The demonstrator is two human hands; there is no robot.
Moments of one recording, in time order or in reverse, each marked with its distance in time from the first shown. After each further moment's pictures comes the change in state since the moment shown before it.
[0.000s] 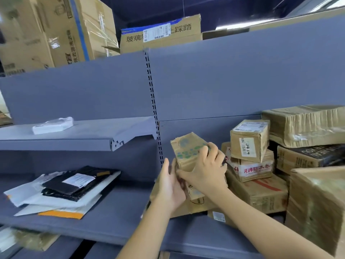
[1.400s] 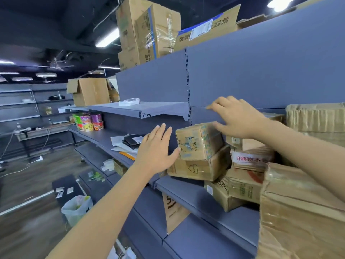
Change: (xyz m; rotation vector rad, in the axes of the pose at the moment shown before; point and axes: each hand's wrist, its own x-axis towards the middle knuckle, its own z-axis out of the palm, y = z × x) left_hand -0.139 -0.060 0.107 2.321 0.888 0.600; right_hand 0.094 0.137 -0.169 0.007 -0.115 -1.098
